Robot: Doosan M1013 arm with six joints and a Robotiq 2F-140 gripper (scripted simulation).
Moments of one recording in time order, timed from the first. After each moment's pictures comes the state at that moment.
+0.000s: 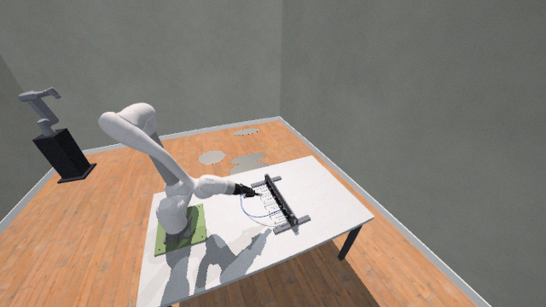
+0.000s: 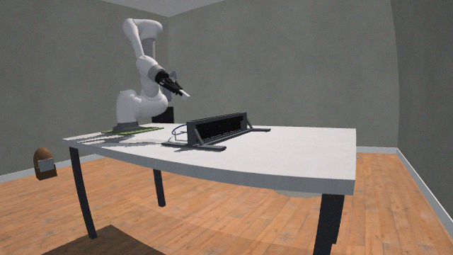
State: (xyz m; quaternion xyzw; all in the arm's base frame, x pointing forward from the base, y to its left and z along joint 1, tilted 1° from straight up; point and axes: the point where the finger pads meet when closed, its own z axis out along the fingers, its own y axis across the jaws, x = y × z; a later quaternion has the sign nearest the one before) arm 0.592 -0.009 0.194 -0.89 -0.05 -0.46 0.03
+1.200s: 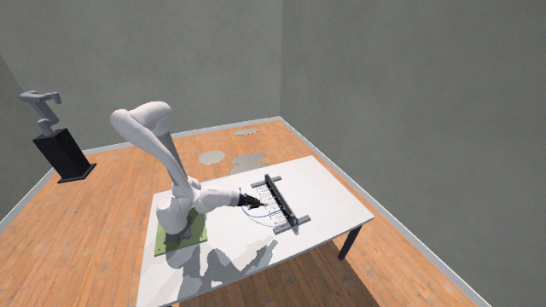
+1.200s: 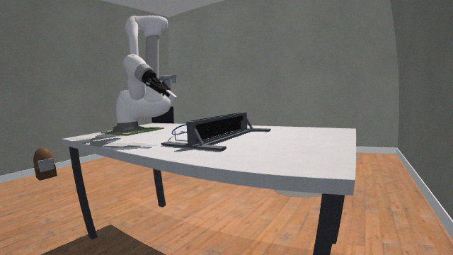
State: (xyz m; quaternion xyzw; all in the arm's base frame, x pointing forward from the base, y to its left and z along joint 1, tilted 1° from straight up) arm 0.603 -0.106 0.194 -0.89 -0.05 -0.46 0.03
